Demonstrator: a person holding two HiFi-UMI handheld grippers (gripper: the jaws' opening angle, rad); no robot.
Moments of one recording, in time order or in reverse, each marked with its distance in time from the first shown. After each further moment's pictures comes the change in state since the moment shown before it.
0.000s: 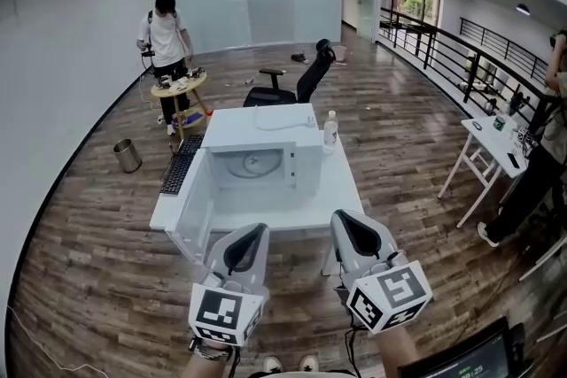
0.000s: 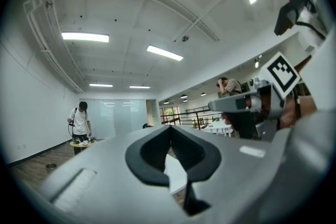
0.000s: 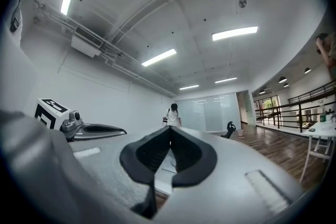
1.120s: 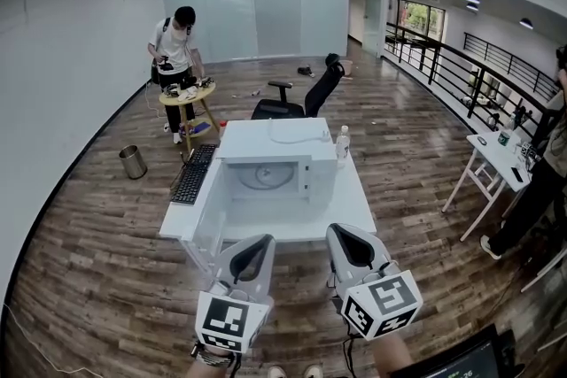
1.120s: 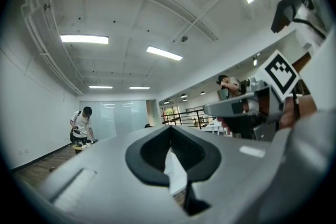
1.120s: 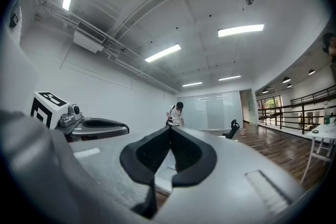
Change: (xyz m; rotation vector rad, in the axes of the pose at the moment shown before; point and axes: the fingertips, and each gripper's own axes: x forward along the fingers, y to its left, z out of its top) left arm -0.019 0.024 -0.001 0.023 0.001 -0.010; right arm 0.025 0.040 -0.010 -0.028 0.042 0.020
